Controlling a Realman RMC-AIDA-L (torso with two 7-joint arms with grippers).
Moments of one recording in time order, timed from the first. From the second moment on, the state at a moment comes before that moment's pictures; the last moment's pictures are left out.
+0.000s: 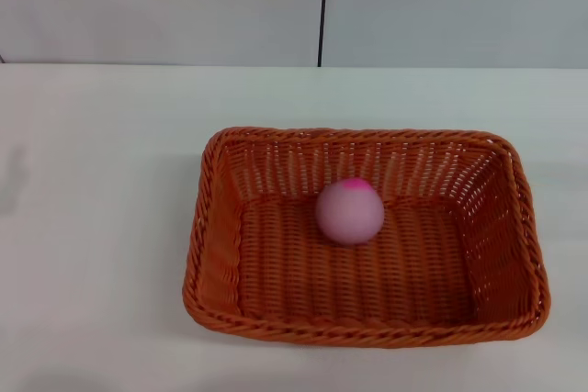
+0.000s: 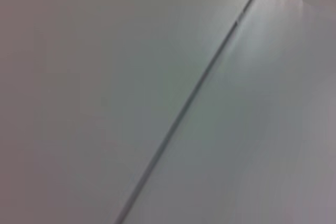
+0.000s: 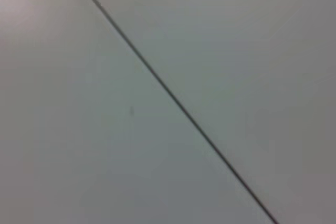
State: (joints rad) left arm -0.22 -2.06 -0.96 0.02 -0.87 -1.97 2.25; right arm 0.26 2.06 -0.09 -0.29 -1.25 -1.66 1.22
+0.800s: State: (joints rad) left arm -0.21 -2.07 -0.98 0.01 -0.88 -1.95 2.33; right arm 0.25 2.07 -0.05 -0.27 -1.25 -1.65 1.22
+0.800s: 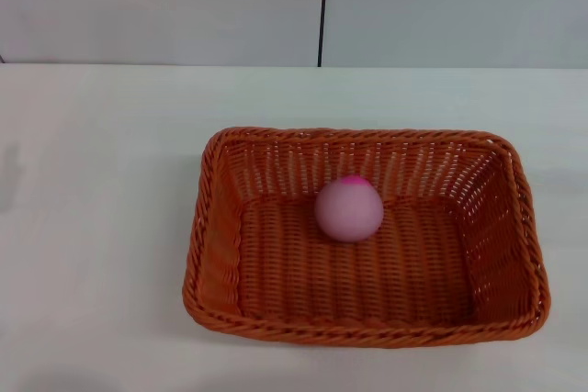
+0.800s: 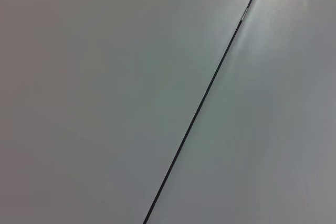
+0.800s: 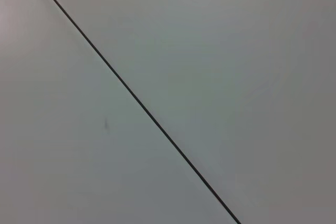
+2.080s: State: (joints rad) left arm -0.22 -2.07 -0.98 0.00 -0.88 -1.95 2.33; right arm 0.25 2.07 -0.05 -0.27 -1.25 -1.62 1.22
